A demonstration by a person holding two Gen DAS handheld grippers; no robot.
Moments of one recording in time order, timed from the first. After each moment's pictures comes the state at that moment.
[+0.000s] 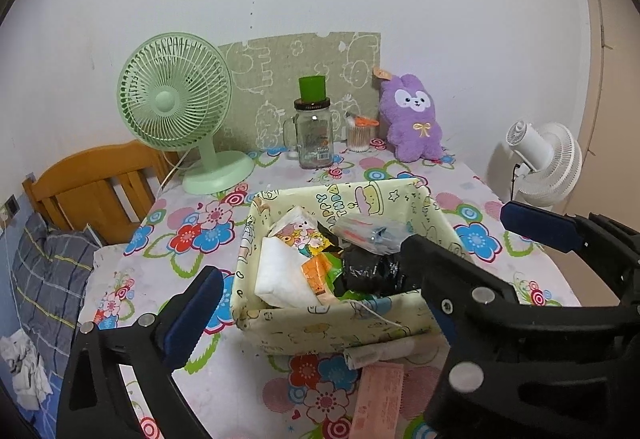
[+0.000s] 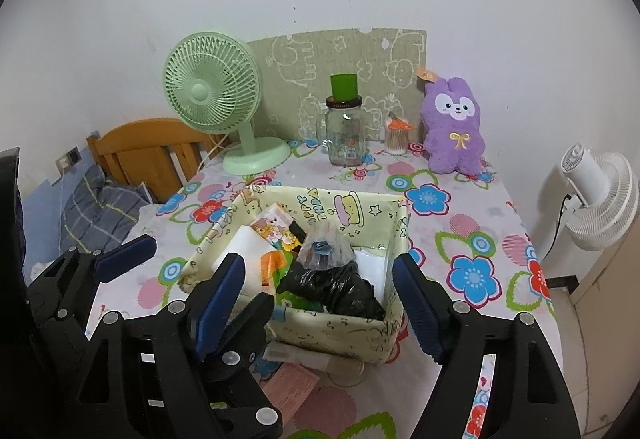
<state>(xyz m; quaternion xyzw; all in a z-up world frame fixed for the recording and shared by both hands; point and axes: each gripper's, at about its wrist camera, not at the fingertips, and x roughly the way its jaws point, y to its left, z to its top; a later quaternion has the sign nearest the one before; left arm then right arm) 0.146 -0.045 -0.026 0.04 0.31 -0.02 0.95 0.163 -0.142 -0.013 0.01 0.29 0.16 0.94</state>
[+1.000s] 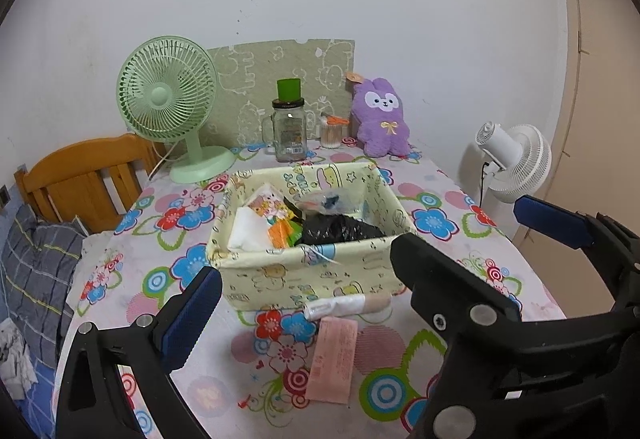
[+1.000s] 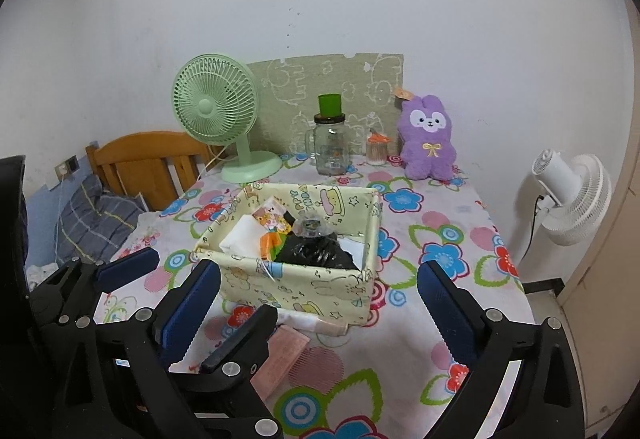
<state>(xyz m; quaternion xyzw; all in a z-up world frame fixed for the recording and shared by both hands) 0.089 -0.061 -0.031 0.02 0.30 -0.05 0.95 0.093 -0.163 -0.013 0.00 0.25 0.13 0.96</state>
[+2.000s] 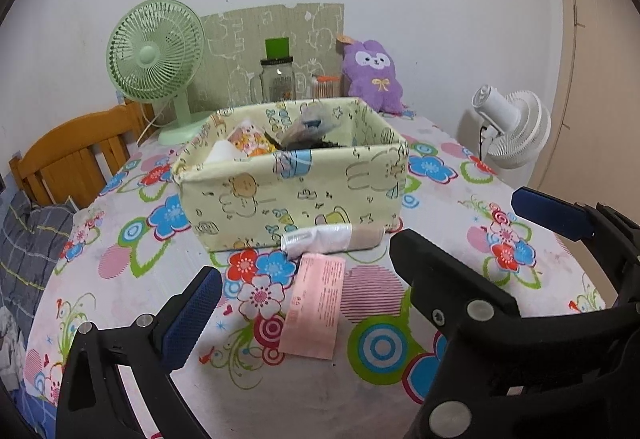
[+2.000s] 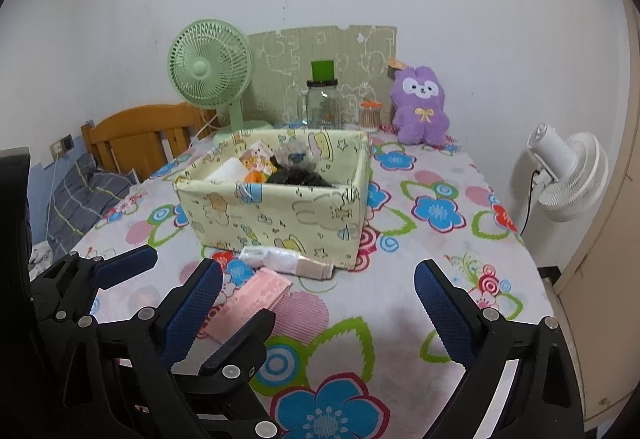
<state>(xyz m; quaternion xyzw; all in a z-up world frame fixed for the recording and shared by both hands) 0.075 -0.076 -0.096 0.03 0.33 -0.06 0.94 0.078 -0.174 -0.080 0.00 0.28 0.13 0.95</state>
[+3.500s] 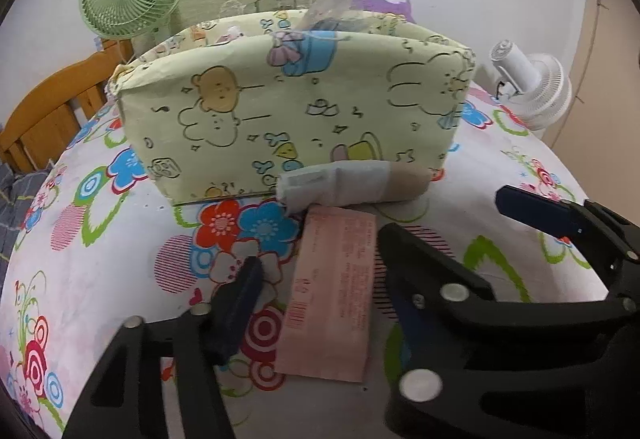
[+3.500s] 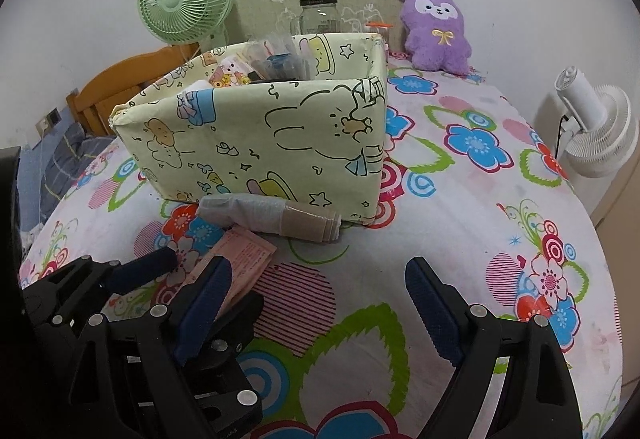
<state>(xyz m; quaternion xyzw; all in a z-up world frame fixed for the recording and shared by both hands) 0.120 -0.069 -0.151 0.02 0.41 -0.06 0.91 0.141 -0.158 -0.142 0.00 0.37 0.13 0.92</state>
